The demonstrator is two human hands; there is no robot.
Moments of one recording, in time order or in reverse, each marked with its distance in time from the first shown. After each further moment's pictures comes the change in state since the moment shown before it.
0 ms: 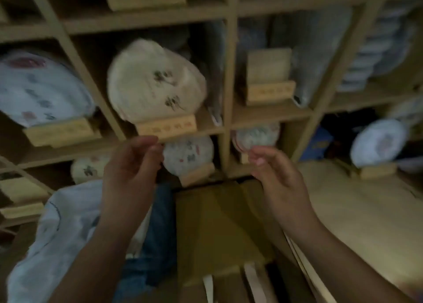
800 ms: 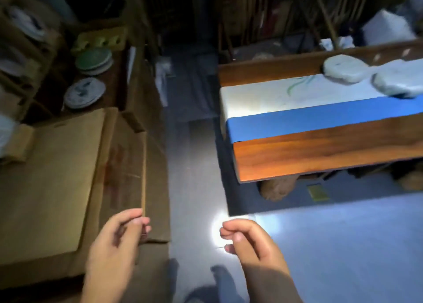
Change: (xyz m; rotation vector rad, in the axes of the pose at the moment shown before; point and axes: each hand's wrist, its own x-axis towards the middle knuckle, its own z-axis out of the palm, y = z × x) left_hand -0.431 0.059 0.141 -0.059 -1.483 -0.020; right_hand -0.548 -0.038 -0.121 0.238 1.500 0.513
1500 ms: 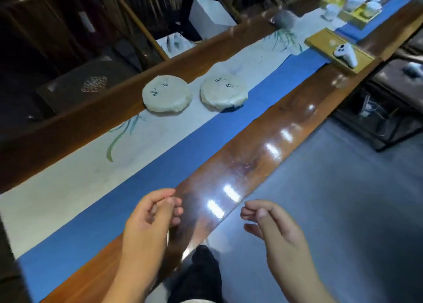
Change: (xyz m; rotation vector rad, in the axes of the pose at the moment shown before) left_hand 0.033 0.136 0.594 -0.023 -0.664 -0.081; right_hand 0.229 -0.078 -0.435 0.165 0.666 -0.029
